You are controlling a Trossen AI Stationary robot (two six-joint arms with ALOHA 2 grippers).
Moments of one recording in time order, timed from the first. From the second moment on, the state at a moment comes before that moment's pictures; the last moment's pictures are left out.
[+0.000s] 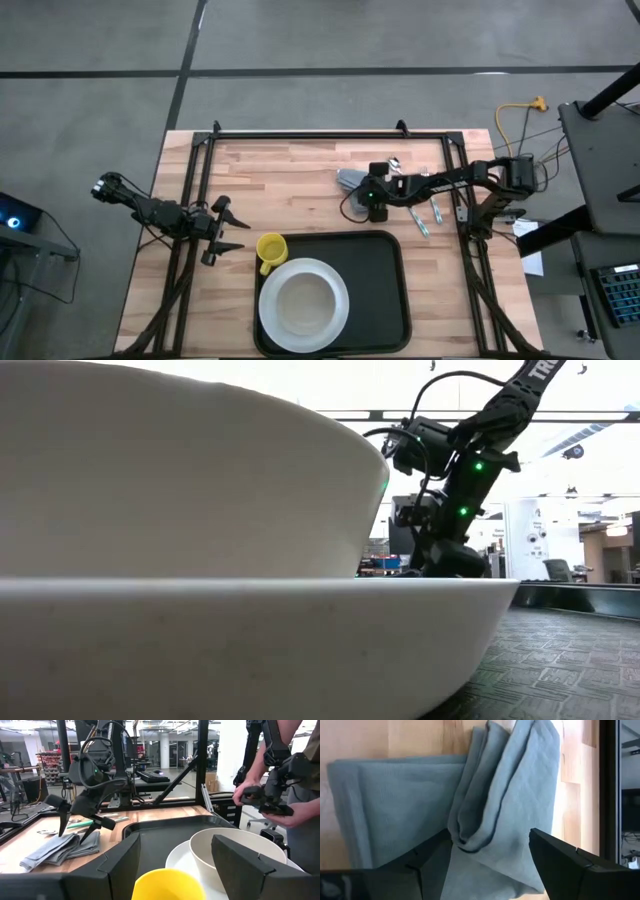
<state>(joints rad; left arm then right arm) -0.44 0.07 0.01 0.04 -0.26 0.02 -0.20 1.65 0.76 -0.16 0.41 -0.37</state>
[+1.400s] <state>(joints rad) -0.44 0.07 0.01 0.04 -0.26 0.02 -0.21 1.65 0.77 -0.15 0.42 -0.21</state>
